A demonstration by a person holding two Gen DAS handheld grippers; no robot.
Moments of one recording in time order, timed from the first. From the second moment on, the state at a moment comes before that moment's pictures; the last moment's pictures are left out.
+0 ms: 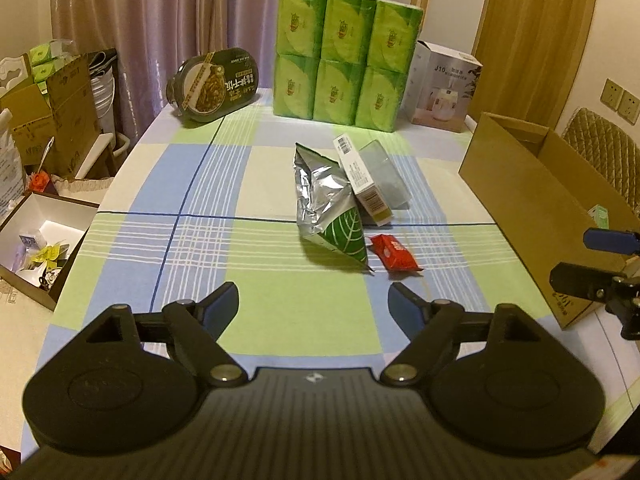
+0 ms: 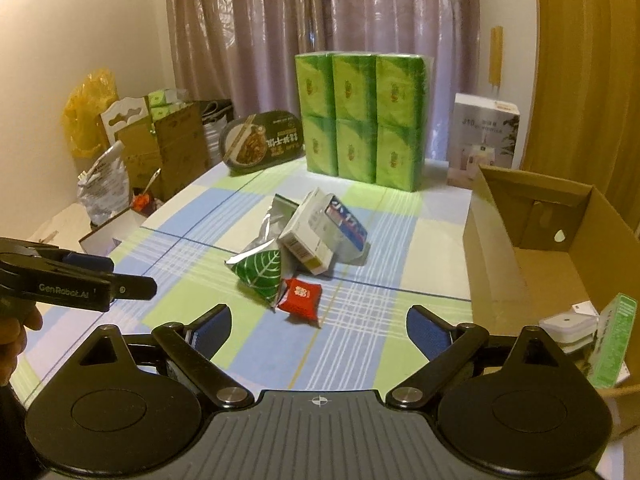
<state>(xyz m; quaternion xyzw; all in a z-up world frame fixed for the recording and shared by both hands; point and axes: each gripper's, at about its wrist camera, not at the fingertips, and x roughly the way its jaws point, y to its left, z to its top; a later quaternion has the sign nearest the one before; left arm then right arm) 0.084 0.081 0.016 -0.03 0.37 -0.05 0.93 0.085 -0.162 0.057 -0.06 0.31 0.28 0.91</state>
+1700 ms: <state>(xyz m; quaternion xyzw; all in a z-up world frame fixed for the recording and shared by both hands) 0.225 0.080 -0.055 -0.01 0.38 -0.12 0.92 0.214 -0.084 -0.051 -0.04 0.39 0.28 0.87</state>
